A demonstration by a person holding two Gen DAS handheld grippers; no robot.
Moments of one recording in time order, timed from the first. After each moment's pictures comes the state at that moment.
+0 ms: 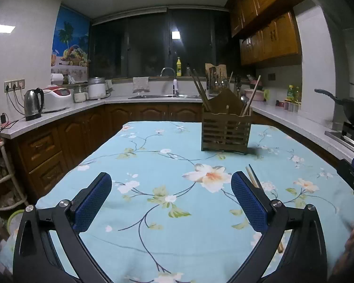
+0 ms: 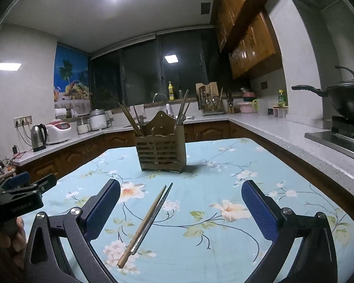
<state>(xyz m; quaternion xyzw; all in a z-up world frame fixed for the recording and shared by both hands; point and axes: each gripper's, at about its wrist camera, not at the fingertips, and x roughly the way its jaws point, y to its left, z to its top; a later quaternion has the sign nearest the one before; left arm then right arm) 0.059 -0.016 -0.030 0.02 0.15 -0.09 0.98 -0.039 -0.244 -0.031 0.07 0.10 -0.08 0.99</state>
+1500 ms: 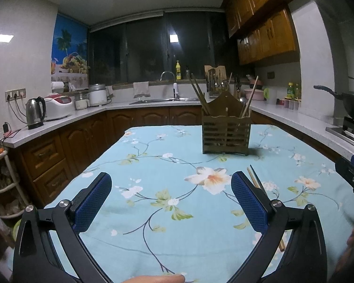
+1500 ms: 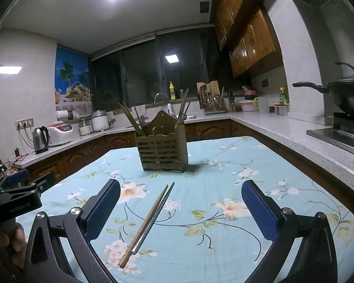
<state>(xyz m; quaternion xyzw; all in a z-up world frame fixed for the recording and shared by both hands) 0.051 -0.021 -0.024 0.04 0.14 -0.09 0.99 -0.043 -0.241 -0.033 0.08 0.10 -0.07 0.99</state>
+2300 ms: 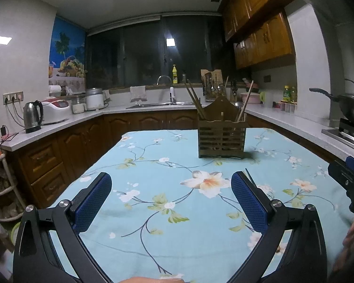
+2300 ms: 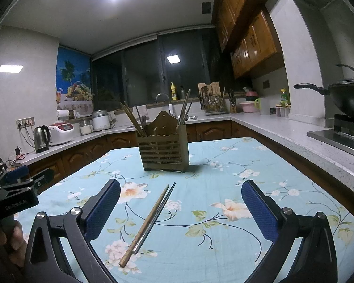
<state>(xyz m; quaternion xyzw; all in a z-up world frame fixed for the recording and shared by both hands) 0.046 -0.024 -0.018 0.04 0.13 -0.10 0.99 -0.040 -0.239 -0.031 0.08 0.10 -0.07 0.99</state>
